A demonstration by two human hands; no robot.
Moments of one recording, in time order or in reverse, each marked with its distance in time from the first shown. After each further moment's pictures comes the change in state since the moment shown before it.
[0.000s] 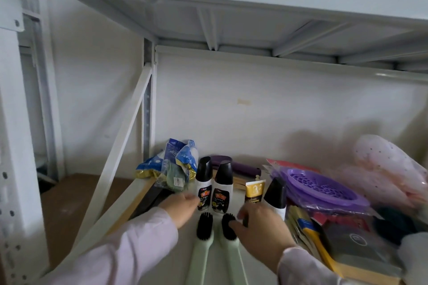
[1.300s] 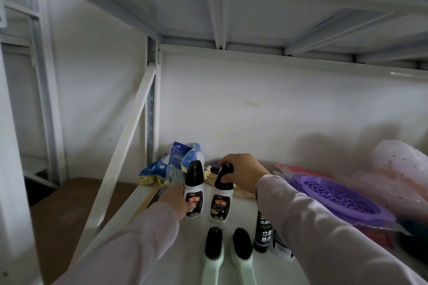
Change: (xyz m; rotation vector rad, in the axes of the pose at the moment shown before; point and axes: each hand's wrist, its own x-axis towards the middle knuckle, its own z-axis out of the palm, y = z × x) left_hand 0.059 -0.011 -0.019 0.313 0.151 0.022; right_hand 0.134 -0.039 -0.025 -0.009 -0.182 -0.139
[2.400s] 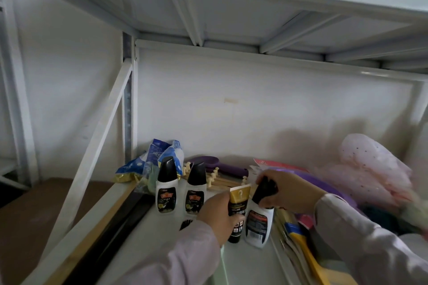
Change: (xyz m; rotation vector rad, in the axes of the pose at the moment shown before) left_hand -0.066 0.104 0.063 -0.235 -0.025 0.375; right_hand -0.092 0.109 -0.036 0.021 -0.075 0.086
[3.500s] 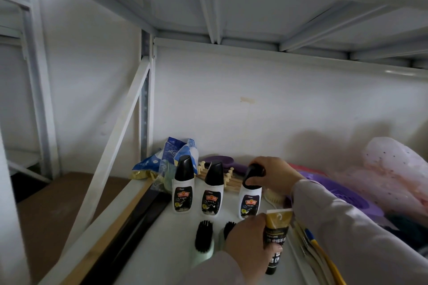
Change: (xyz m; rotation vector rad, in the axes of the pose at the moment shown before) left_hand -0.033 0.010 0.014 -0.013 -0.085 0.136; right_hand 0.068 -0.029 0.017 -0.027 0.117 -0.058
